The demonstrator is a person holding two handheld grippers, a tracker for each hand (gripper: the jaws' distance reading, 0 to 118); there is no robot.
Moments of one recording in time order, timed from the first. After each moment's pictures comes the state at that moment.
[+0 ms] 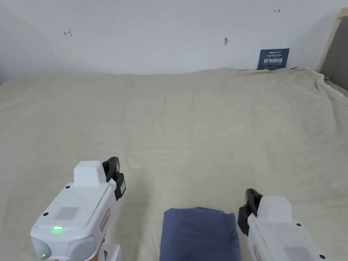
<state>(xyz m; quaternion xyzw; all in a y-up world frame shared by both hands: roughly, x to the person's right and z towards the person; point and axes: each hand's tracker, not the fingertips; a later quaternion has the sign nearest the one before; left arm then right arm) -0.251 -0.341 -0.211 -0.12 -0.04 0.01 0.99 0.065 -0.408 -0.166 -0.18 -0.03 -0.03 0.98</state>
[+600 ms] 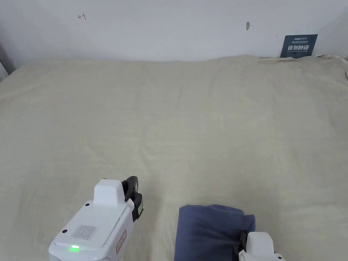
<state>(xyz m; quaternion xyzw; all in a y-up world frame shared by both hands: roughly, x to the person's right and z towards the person) -0.258 -0.384 -0.206 -0.19 -0.05 0.01 0.98 0.030 -0.527 -0.182 -0.31 -0.02 -0.02 0.95</state>
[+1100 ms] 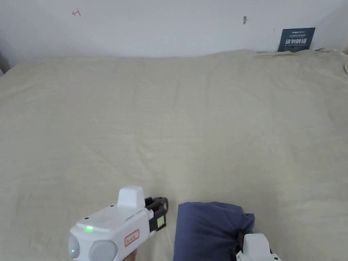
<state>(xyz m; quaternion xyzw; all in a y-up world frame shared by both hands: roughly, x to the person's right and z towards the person) -0.241 -0.413 -0.234 -0.36 -0.19 0.11 0.91 0.031 -0.540 -0.176 -0.29 -0.02 -0.01 0.96</state>
